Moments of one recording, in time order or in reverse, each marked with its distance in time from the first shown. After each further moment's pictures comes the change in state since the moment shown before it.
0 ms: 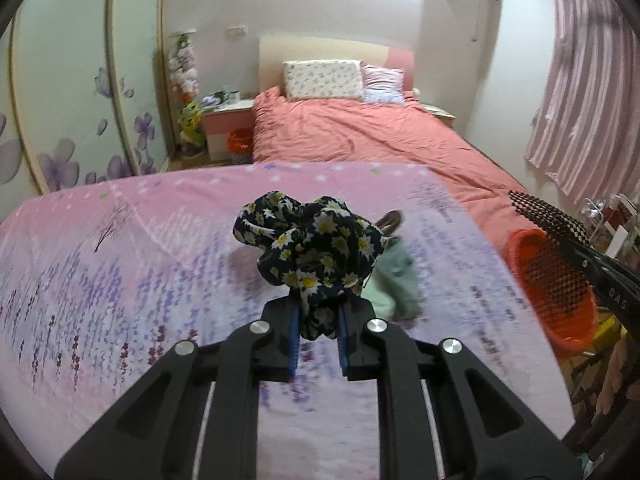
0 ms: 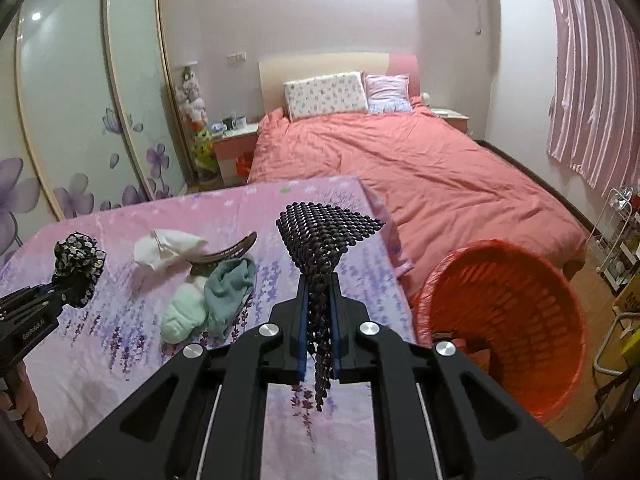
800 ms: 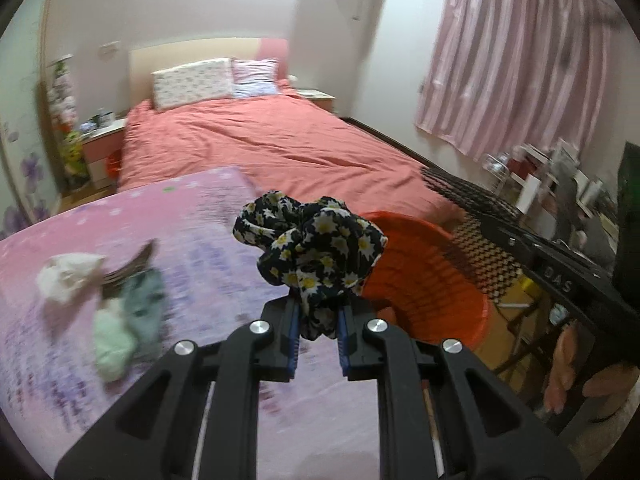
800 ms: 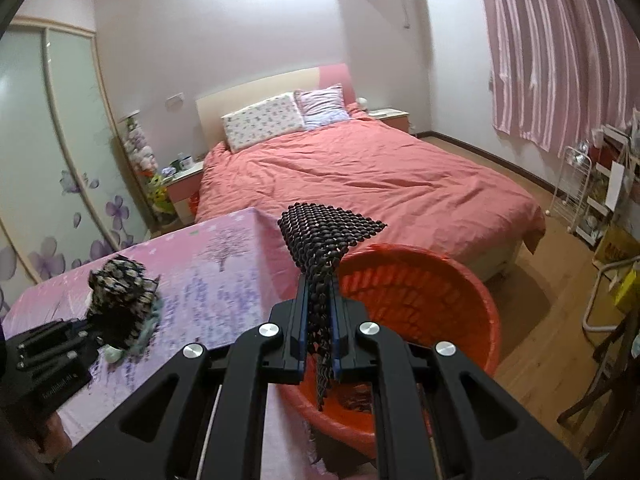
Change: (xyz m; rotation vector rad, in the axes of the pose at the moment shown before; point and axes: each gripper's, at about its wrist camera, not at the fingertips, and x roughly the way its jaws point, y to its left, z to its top) left arm 0.029 -0.218 0.012 0.210 0.043 -0.369; right arm -0.016 -0.136 0.001 0.202 -0.054 -0.108
